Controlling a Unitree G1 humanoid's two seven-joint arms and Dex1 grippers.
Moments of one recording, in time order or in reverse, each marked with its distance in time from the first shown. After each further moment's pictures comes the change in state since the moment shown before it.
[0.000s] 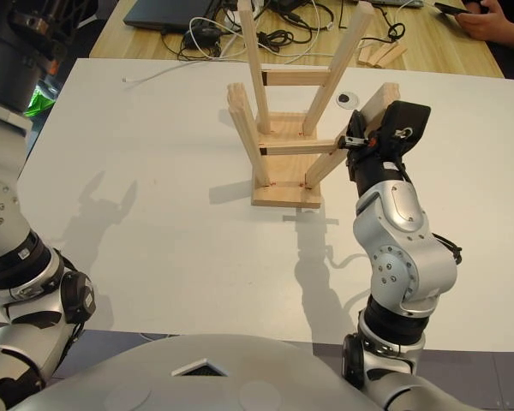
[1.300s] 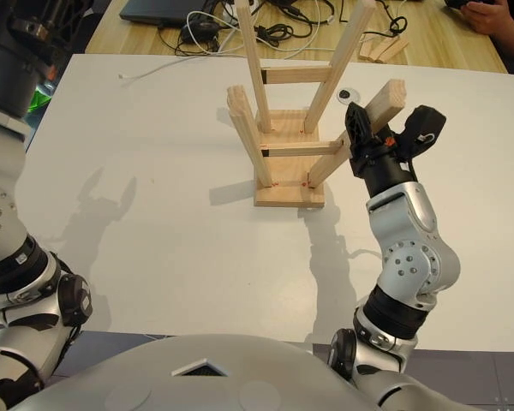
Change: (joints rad) left arm 0.020 0.018 -0.001 -0.033 -0.014 0.023 0.037; right arm -0.029 0.078 -0.221 0.158 0.253 -0.121 0.258
